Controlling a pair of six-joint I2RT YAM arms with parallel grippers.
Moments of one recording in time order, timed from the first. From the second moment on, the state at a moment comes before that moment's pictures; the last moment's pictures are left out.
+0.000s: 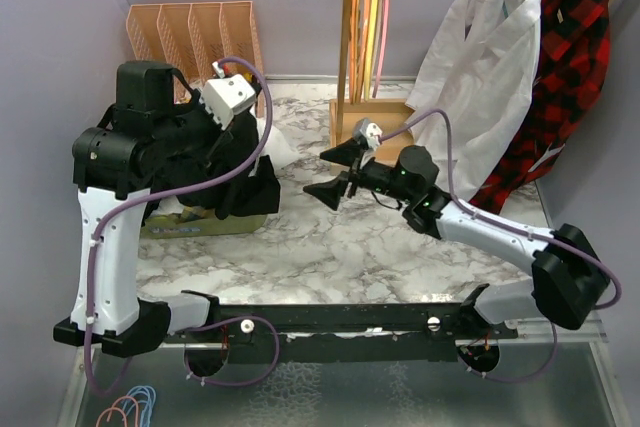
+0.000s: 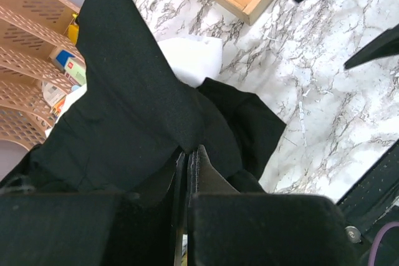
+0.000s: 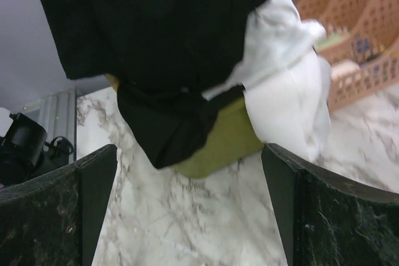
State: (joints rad) left arm -0.23 1.28 1.96 -1.34 0.38 0.57; right arm 0.72 1.32 0.78 0.58 -0.48 0.18
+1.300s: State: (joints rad) left arm -0.22 1.26 2.02 -1.37 0.41 0.54; right arm 0.98 1.78 1.23 0.96 -0.43 0.21
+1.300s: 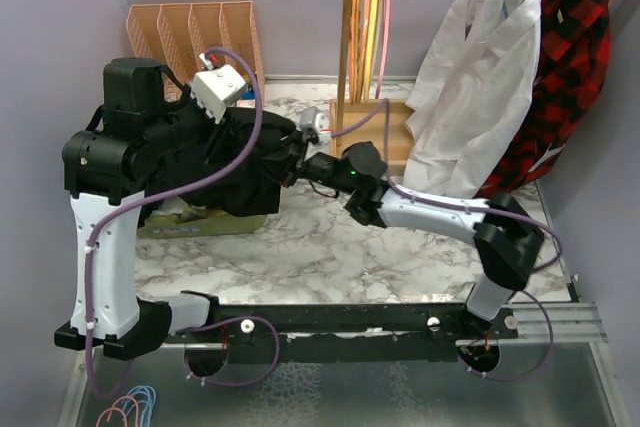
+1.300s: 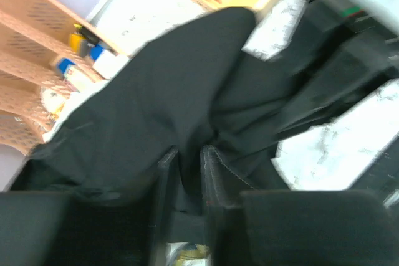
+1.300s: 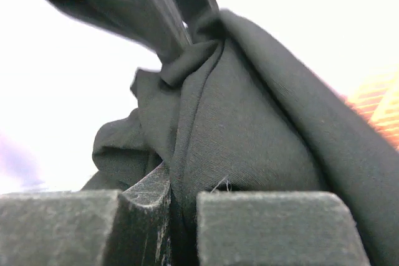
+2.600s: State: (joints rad) left arm 0.07 1.46 1.66 -1.22 0.07 0.41; right arm 0.98 0.54 0.66 -0.08 0.32 0.15
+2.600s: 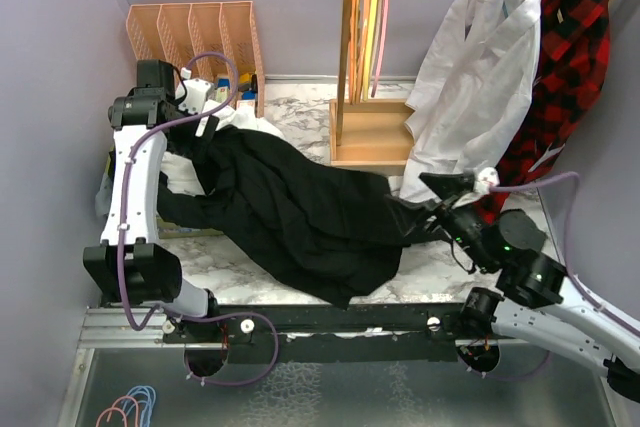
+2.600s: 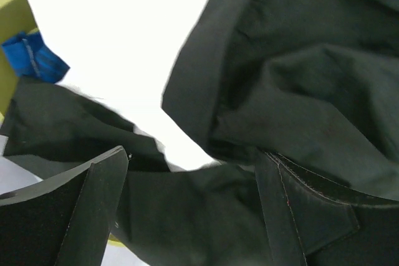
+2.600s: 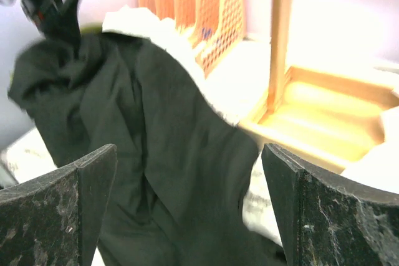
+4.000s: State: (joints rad) left arm -0.01 1.50 2.04 -1.30 0.71 0.32; right arm 1.11 1.47 1.35 0.23 0.15 0.19
